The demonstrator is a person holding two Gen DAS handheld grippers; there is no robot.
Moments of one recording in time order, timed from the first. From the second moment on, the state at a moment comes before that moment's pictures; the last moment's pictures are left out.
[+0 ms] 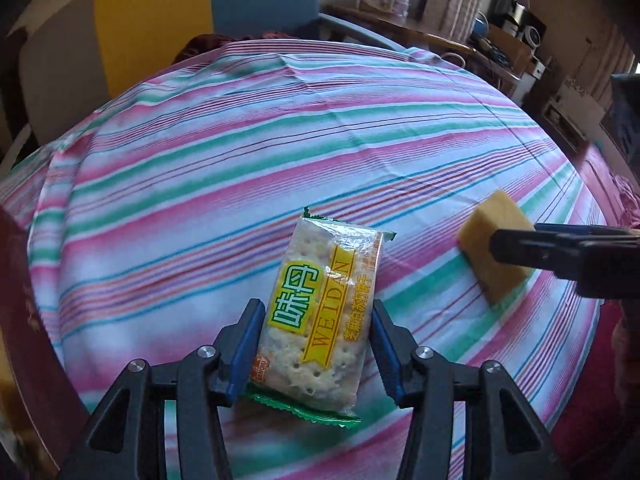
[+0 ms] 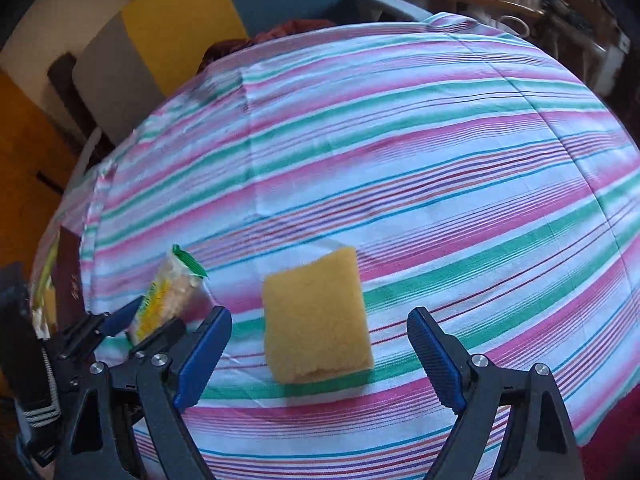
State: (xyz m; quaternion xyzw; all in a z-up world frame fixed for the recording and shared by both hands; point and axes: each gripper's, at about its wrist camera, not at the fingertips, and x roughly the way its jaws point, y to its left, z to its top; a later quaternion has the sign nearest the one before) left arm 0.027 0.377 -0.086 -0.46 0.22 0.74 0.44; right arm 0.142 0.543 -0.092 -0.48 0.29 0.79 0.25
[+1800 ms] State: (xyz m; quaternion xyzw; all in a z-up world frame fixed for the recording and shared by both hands) left arm 0.004 0.199 0.011 -0.36 0.08 0.87 0.32; right arm 0.140 0.504 -0.103 -0.54 0.16 0.78 0.26
